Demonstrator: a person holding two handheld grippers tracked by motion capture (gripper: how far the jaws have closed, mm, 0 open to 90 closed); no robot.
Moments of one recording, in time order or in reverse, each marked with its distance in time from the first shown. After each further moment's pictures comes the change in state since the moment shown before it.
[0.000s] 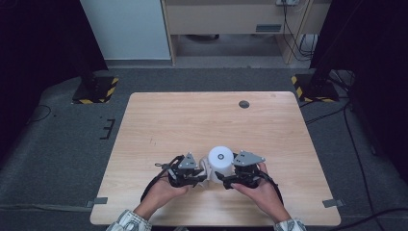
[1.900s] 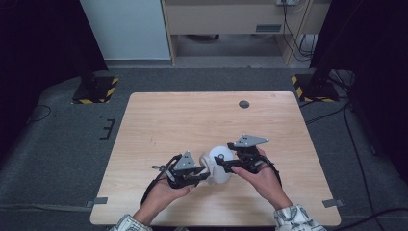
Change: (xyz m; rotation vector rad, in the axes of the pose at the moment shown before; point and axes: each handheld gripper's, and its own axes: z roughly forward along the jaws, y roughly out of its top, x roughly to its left) left arm -0.019 0.016 -0.022 -0.144 0.002 -0.009; right arm -0.020 0.046 -0.008 -0.007 0.067 0.121
